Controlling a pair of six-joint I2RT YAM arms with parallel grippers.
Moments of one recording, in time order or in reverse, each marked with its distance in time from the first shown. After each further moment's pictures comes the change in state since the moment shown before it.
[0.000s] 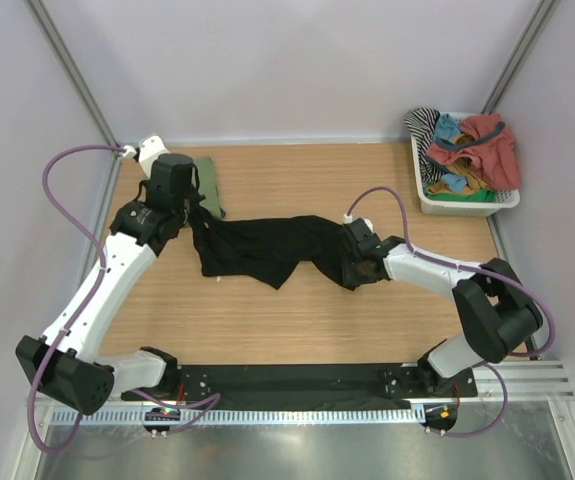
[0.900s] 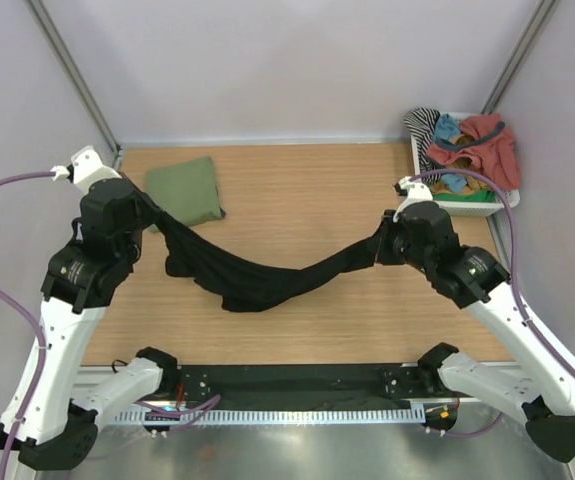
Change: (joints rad) left arm 0.007 -0.299 0.096 -0.185 -0.061 0.047; right arm -0.002 -0.583 0.249 -0.298 -0.042 0.057
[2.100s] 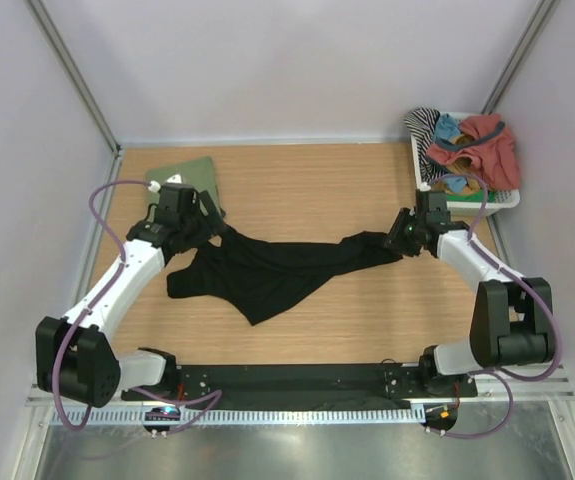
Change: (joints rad) left arm 0.110 0.337 -0.386 0.311 0.492 -0.057; right arm -0.527 0.499 -0.223 0.379 -0.284 -0.003
